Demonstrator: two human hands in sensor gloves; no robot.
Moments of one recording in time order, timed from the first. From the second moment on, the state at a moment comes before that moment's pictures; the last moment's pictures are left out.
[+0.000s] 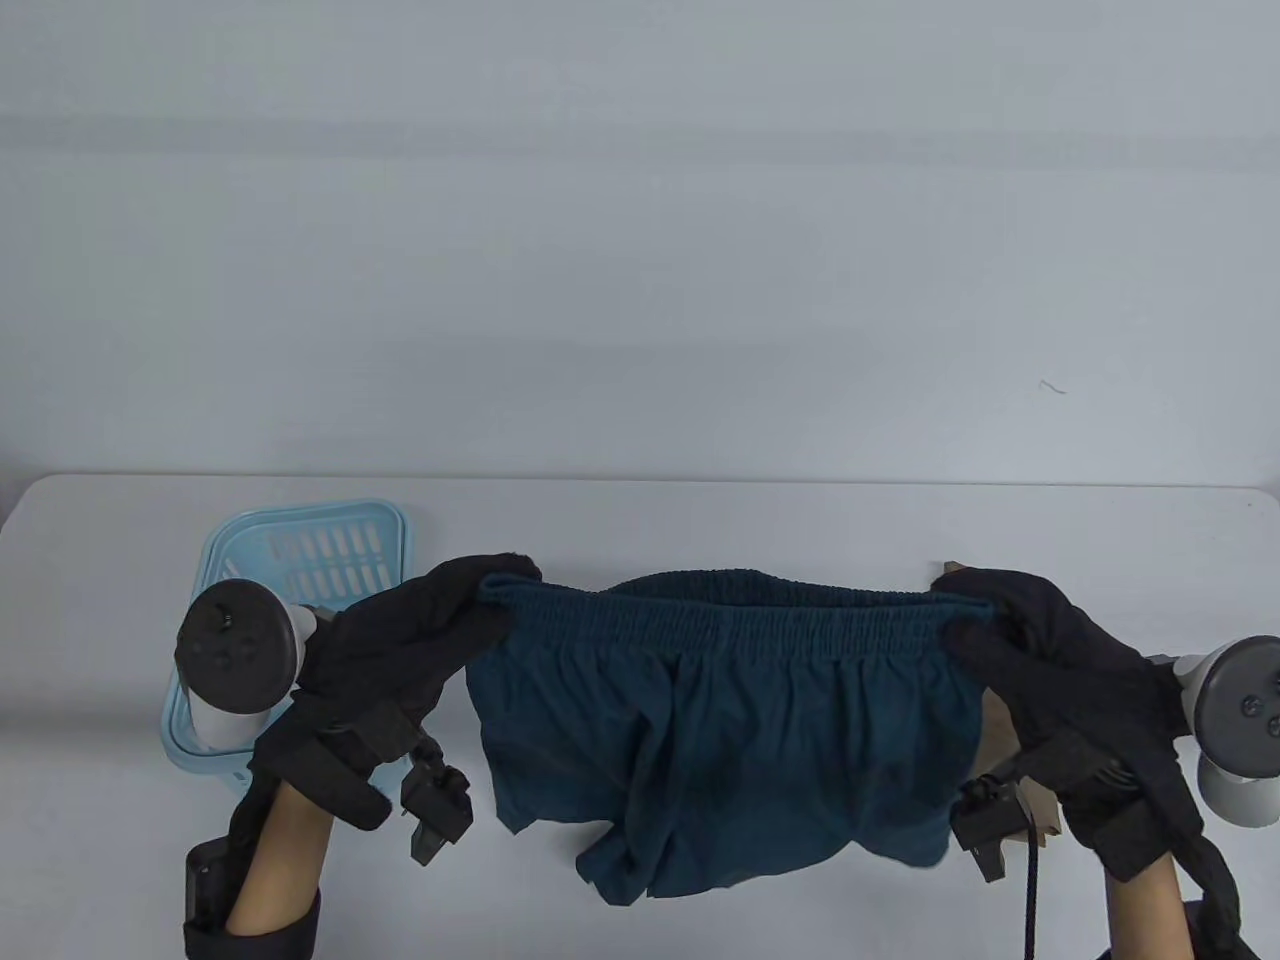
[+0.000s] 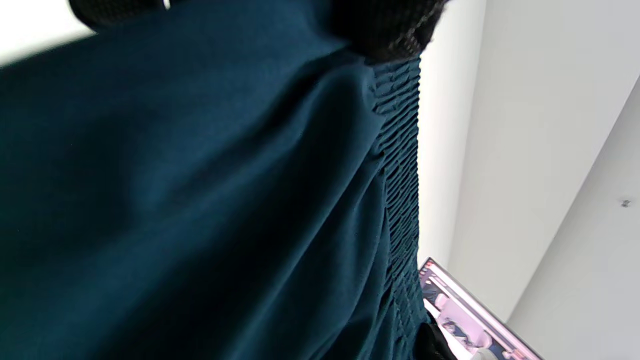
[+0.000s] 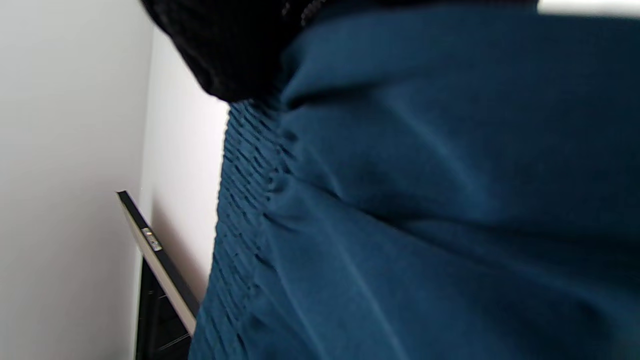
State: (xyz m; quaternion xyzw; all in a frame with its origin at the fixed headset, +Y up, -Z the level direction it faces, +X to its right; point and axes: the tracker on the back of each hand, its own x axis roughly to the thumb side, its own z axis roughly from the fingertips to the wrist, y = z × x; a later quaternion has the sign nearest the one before) left_hand -0.206 -0.472 -0.308 0.12 -0.37 0.52 0.77; right_hand 0.250 -0.462 -0.283 0.25 -0.18 0.79 0.53
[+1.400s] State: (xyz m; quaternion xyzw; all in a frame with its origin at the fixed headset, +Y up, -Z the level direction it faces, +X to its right) left_hand -0.128 -0.678 -0.370 -0.10 -0.18 0.05 0.98; right_hand 0.223 -0.693 -0.367 0.13 0.00 0.96 0.26
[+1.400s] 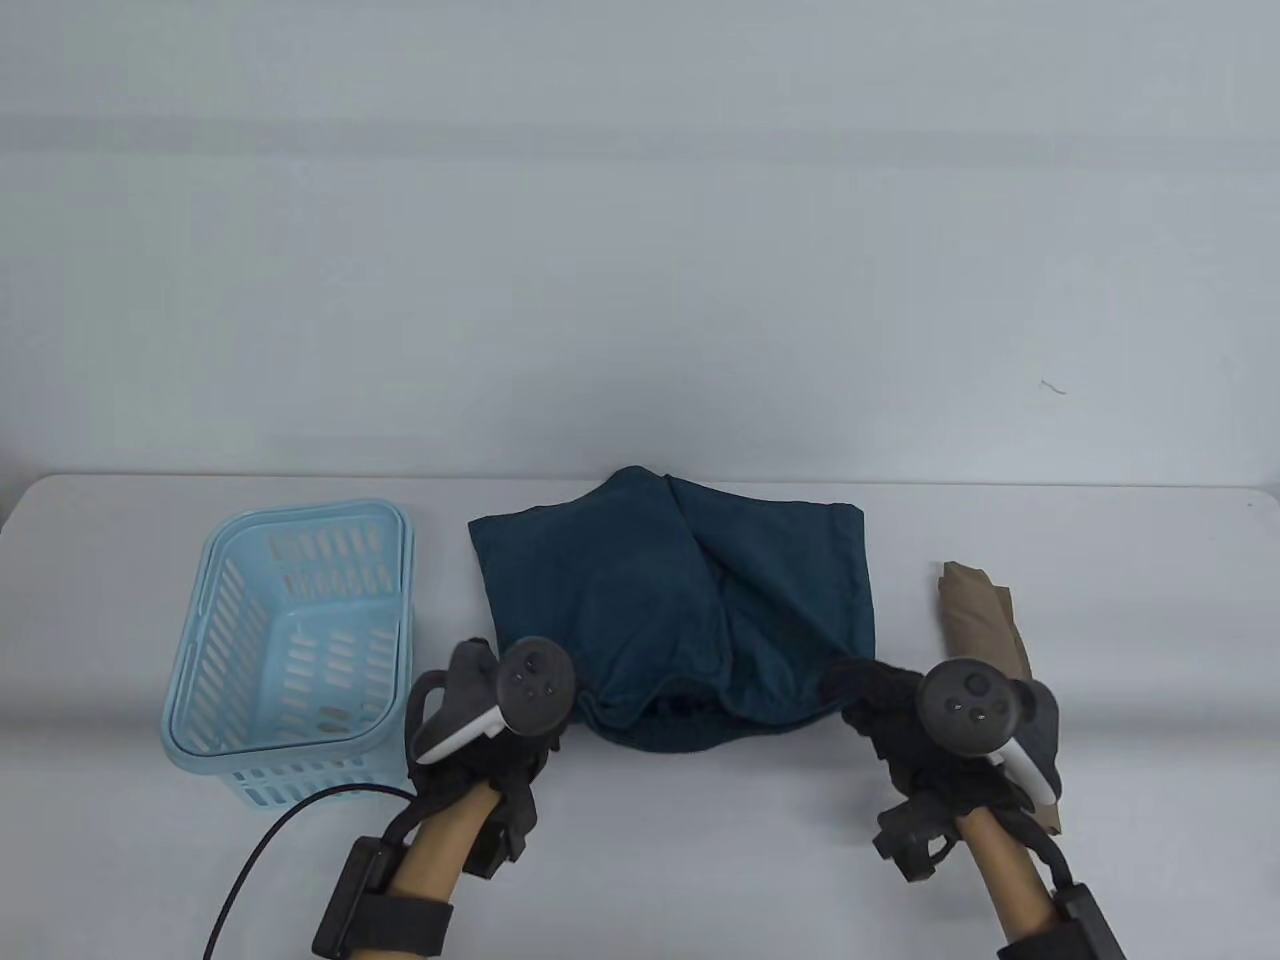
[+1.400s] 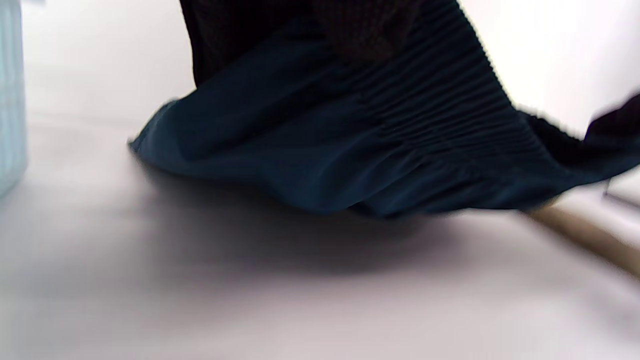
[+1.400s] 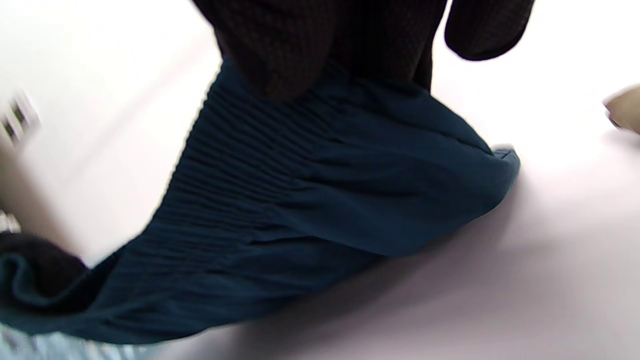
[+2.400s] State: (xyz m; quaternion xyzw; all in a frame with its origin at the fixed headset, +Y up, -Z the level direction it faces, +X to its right) left_hand -0.135 -0.748 -0.327 -0.30 -0.24 -0.01 0.93; right_hand 0.189 -0.760 -0.315 0.19 0.30 0.93 0.10
